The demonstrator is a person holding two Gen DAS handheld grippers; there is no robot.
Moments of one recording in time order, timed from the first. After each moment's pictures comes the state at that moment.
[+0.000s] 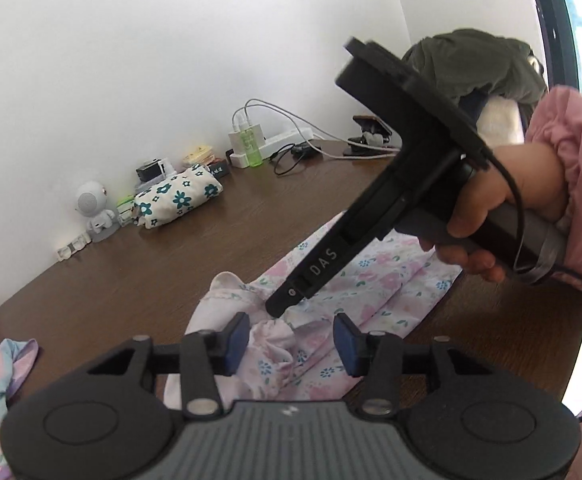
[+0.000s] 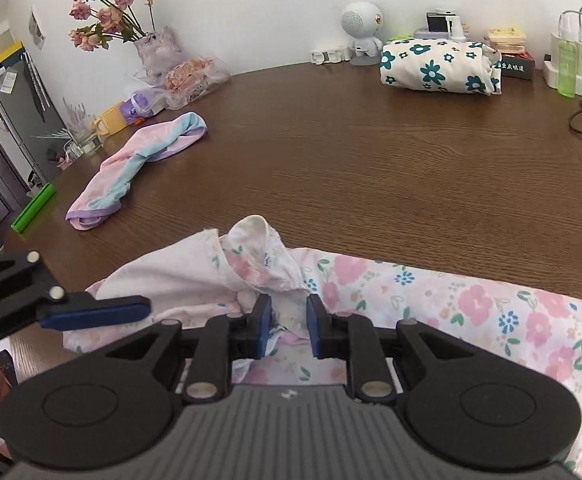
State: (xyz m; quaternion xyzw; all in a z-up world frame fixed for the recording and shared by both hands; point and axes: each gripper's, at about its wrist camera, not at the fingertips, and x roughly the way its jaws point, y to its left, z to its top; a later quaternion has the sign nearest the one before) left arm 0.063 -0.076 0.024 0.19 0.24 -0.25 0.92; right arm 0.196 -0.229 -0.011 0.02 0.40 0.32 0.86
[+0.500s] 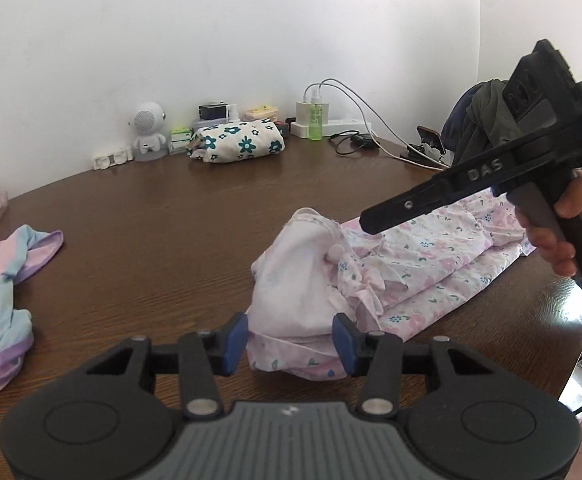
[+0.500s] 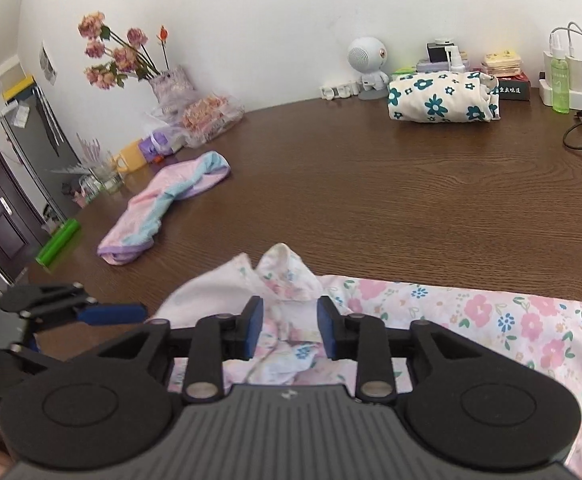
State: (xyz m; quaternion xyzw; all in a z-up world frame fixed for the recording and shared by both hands) left arm 0.068 -0.003 0.023 0.08 0.30 -0.21 0.93; right arm 0.167 -0.241 0.024 0.08 0.37 0.34 0.86
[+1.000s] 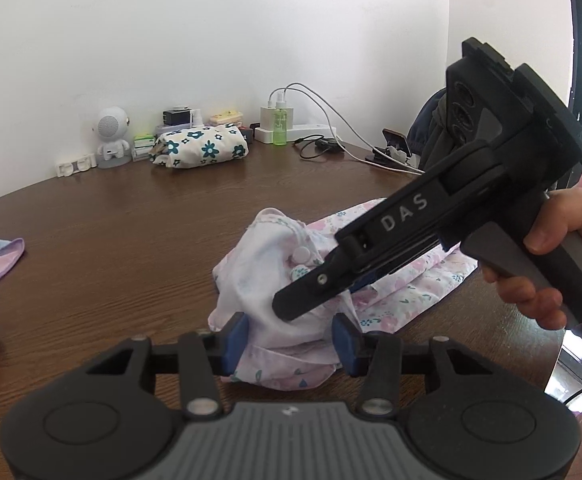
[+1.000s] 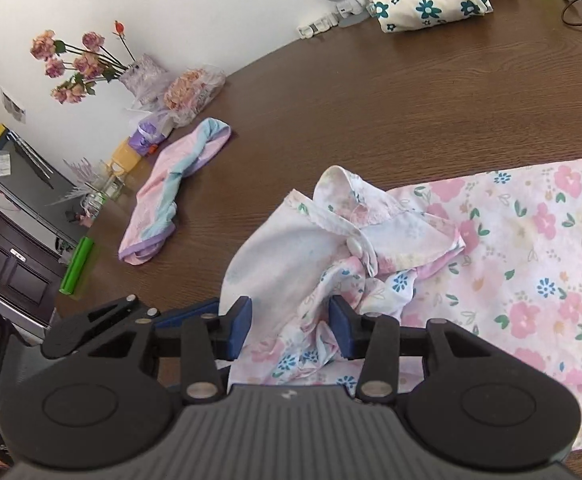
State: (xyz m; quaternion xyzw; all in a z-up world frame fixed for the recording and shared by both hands) left arm 0.070 -0.006 0.009 0.07 0.29 -0.27 0.92; right arm 0.166 -0.191 -0.006 0.16 0.47 0.30 0.81
